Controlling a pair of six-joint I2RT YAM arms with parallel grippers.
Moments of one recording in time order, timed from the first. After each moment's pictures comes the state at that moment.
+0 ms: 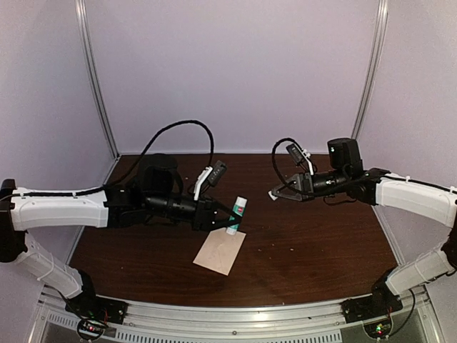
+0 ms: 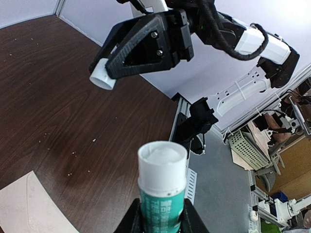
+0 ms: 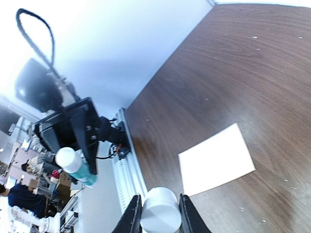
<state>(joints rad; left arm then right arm) -0.99 1.38 0.94 0.10 0.53 -0.48 0.51 1.32 0.92 -0.09 -0.85 0.43</state>
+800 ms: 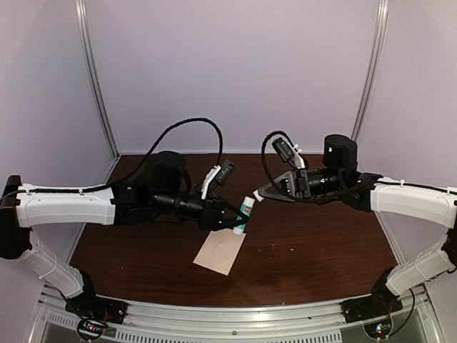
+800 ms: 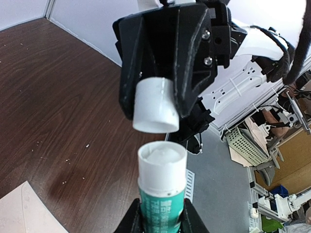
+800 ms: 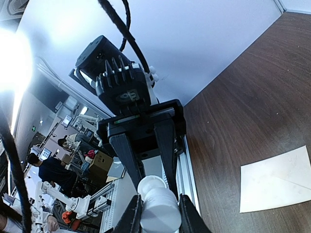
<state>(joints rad) -1.02 1.44 1.00 0.10 0.55 -0.46 0.65 1.33 0.90 0.25 -1.03 0.67</state>
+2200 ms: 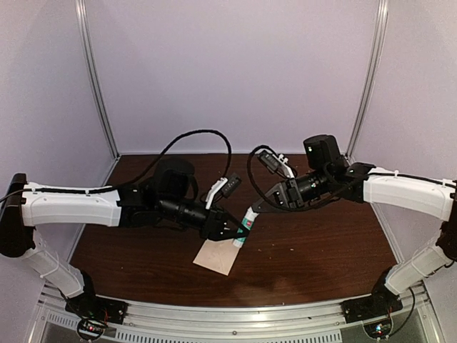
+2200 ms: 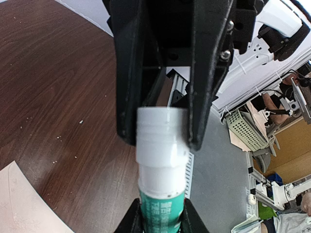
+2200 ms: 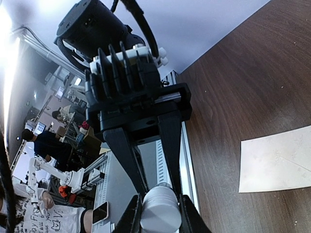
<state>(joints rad) -1.03 1.47 1.01 0.03 0.58 -0.46 0.71 1.40 1.03 -0.11 -1.05 0.41</state>
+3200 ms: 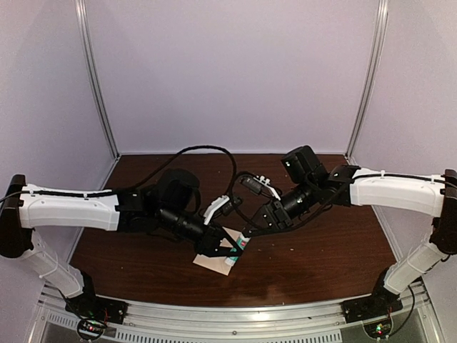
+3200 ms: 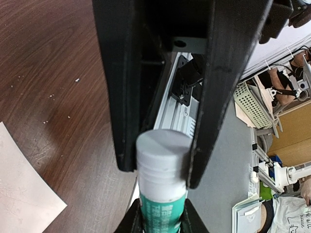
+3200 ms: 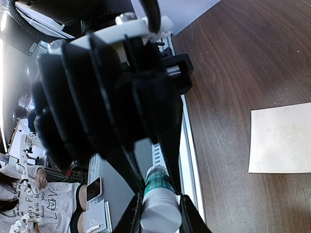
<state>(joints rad) -1.07 1.47 1.00 -0.14 0.57 -0.42 0.84 1.49 1.11 -0.37 -0.99 0.22</state>
